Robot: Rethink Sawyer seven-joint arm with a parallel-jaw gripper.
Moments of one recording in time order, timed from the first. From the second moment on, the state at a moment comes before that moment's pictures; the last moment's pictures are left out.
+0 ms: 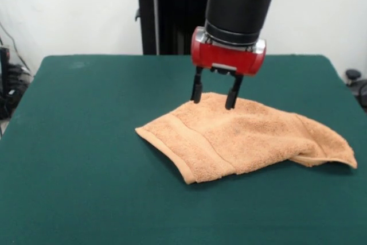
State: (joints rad) arm -0.03 -0.55 -0.15 1.44 0.00 0.63 1.80
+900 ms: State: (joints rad) arm -0.02 -0.44 -0.15 1.43 0.00 0.61 1.80
